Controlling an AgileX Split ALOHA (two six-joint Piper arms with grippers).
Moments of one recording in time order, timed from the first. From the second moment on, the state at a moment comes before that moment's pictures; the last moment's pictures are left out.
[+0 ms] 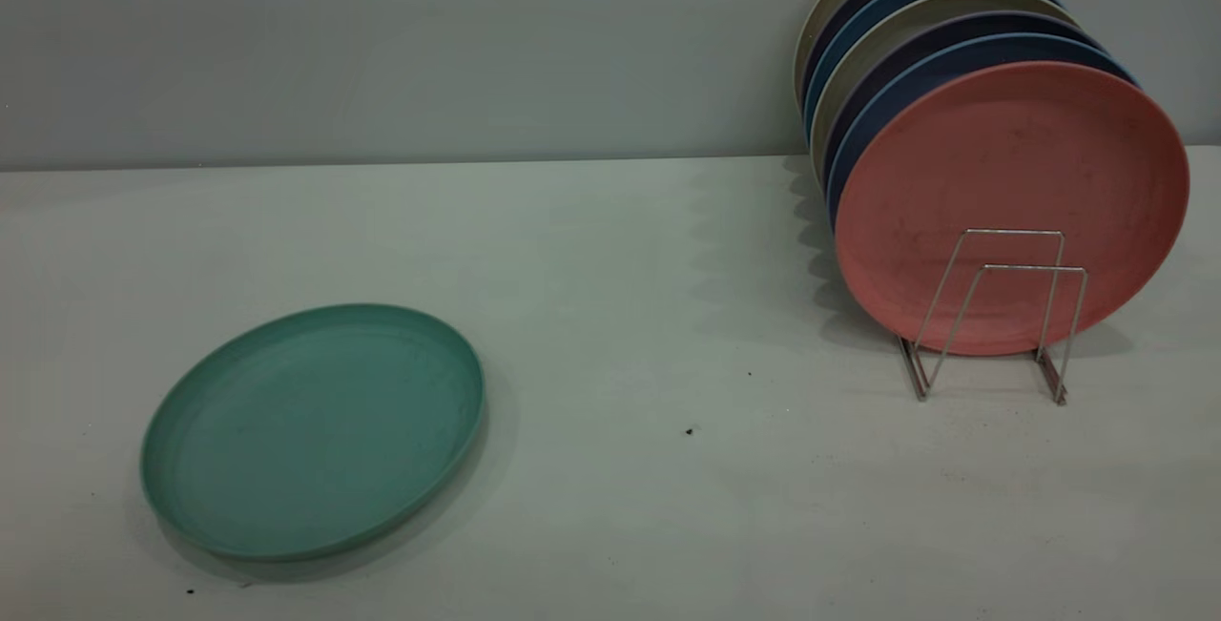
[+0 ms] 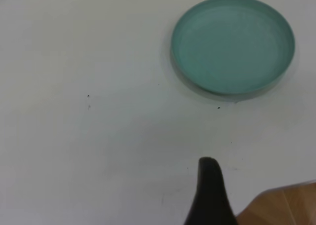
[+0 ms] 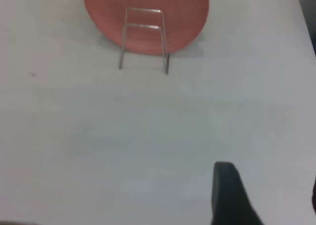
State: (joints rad) left arm -0.04 -0.01 -0.49 -0.04 1.13 0.14; right arm 0.03 0.00 -0.49 0.03 1.12 -0.05
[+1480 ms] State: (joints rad) left arm -0.02 1.68 -0.96 -0.22 0.61 0.17; right arm 0.41 1.50 -0.80 0.96 0.56 -0.89
